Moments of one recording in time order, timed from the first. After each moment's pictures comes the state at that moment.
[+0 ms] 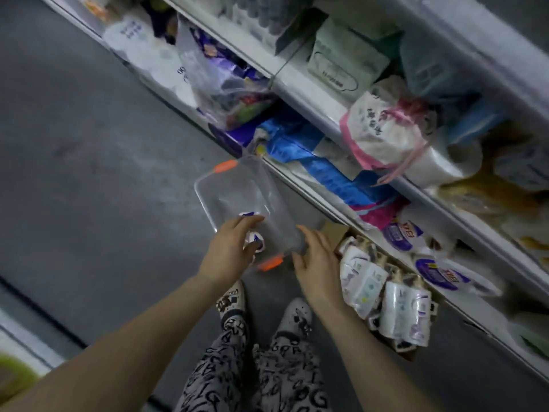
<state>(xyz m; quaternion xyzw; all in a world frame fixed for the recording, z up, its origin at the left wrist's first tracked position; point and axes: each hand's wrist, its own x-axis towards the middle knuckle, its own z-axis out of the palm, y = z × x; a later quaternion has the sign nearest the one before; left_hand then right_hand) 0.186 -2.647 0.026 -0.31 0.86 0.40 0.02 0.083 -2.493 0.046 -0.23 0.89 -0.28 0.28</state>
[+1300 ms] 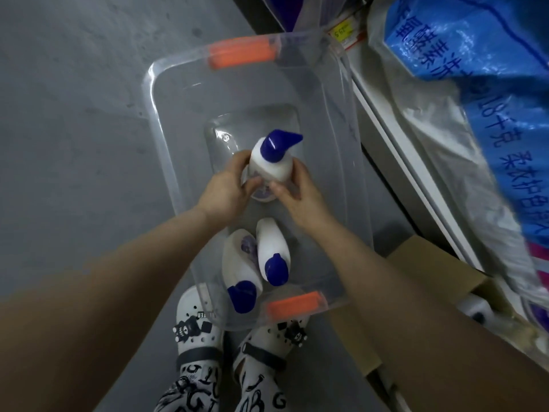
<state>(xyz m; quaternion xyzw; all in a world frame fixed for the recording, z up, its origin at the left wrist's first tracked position) 0.139 -2.733 -0.405 -0.47 0.69 0.54 0.09 0.010 -2.629 -0.416 -0.20 0.75 -0.30 0.56</state>
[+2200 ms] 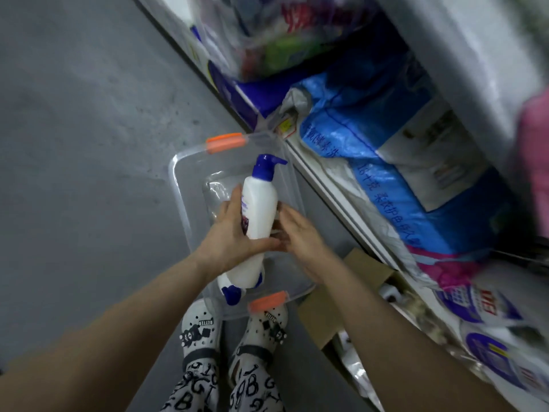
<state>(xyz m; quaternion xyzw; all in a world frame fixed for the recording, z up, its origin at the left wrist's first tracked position) 0.116 -2.722 -0.220 -0.42 0.65 0.63 0.05 -0.013 -2.623 -0.222 -0.06 0.69 -0.37 0.62</state>
